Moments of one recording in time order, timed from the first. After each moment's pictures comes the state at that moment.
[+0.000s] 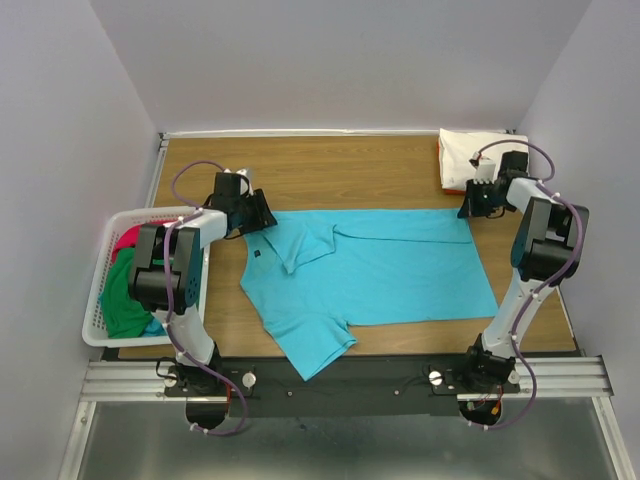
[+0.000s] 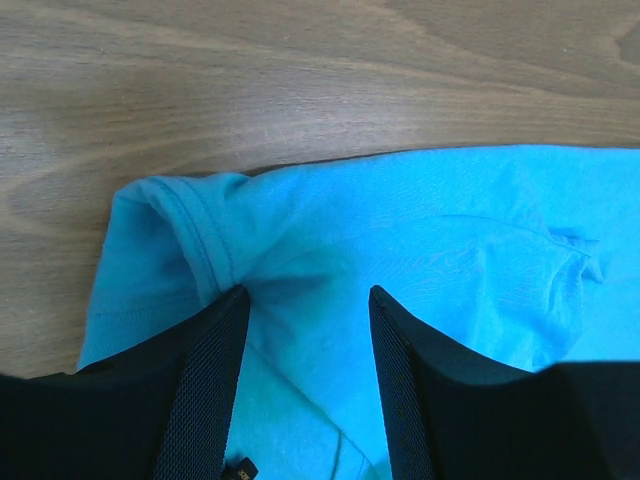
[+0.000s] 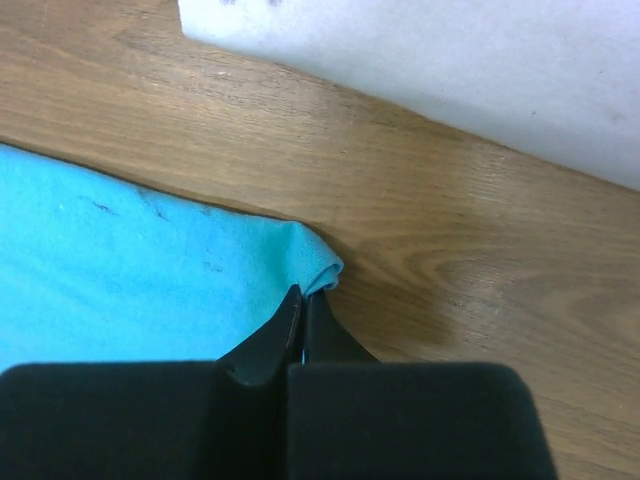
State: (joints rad) left arm -0.11 1.79 1.00 -0.04 0.30 -0.41; right arm -0.25 2.05 1.42 -0.47 -0.46 -0.32
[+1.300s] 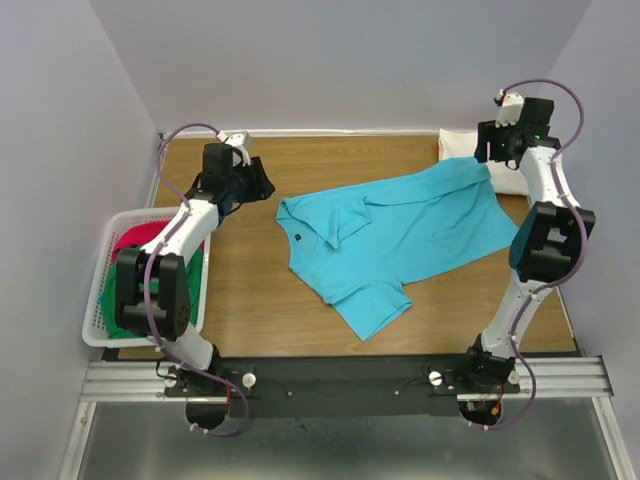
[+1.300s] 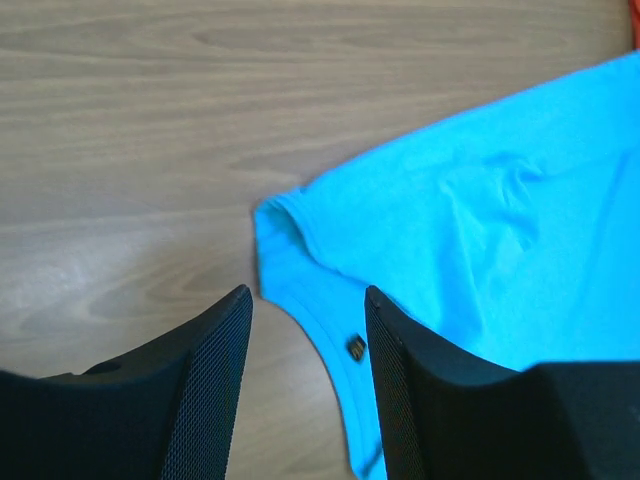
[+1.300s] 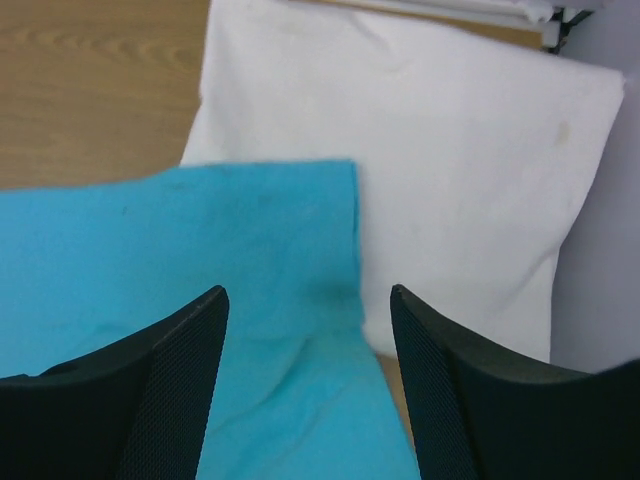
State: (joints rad) left arm -0.13 1.64 1.17 -0.12 0.29 -0.30; right arm -0.22 2.08 1.87 -0.47 -0.24 -0.29
